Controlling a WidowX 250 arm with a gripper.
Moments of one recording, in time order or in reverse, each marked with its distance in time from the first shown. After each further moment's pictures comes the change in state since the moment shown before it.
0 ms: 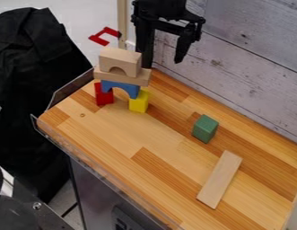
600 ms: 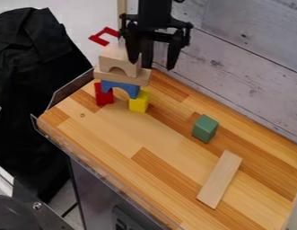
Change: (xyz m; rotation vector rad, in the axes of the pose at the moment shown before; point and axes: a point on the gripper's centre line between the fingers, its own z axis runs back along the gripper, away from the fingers) arm -0.008 0.011 -0.016 -0.071 0.091 0.151
